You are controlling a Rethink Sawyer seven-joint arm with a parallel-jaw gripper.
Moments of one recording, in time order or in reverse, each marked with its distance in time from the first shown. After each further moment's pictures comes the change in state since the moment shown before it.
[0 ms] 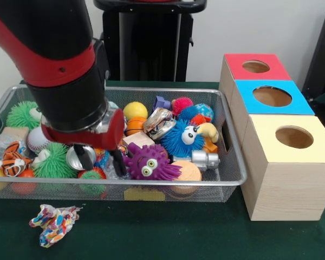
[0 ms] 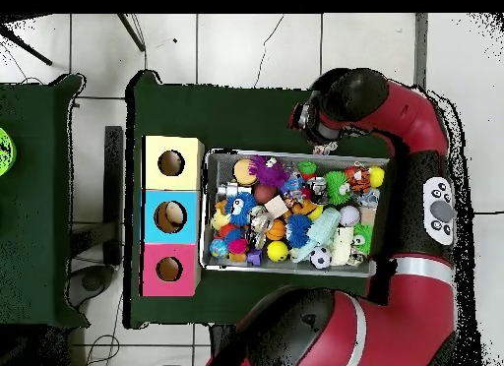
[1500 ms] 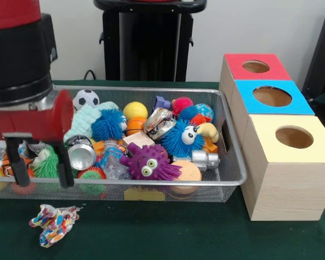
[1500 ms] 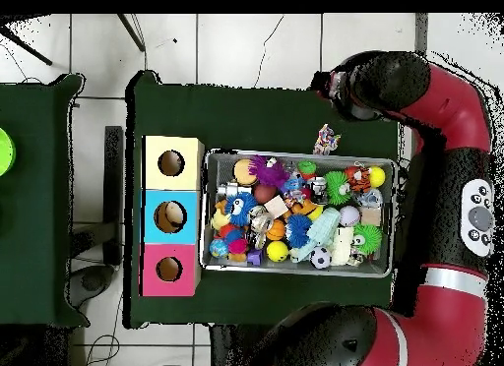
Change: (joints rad) arm -0.077 -0.085 0.126 -0.039 -0.100 -0.156 -0.230
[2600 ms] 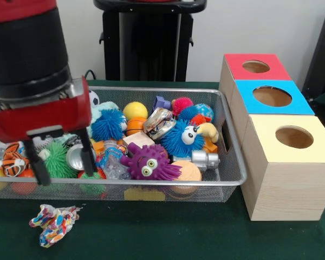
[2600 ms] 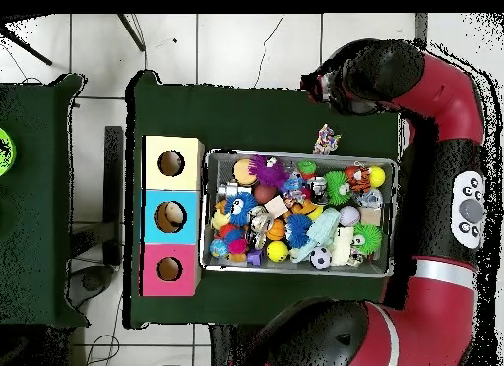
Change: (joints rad) arm 0.017 0.031 0.044 -0.066 -0.014 0.136 -0.286
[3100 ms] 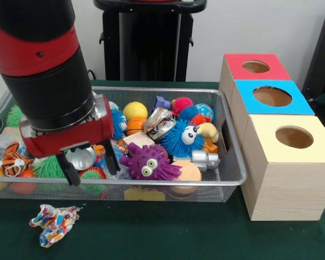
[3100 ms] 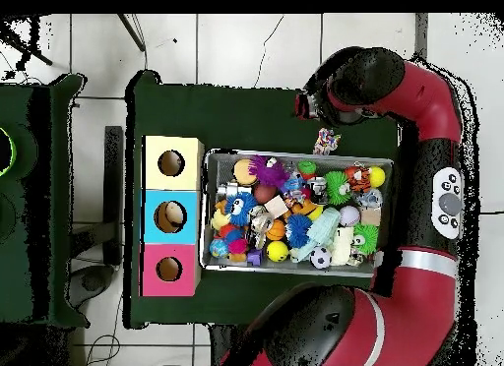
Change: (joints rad) arm 0.015 0.067 -0.006 -0.027 -0.007 0.112 0.000
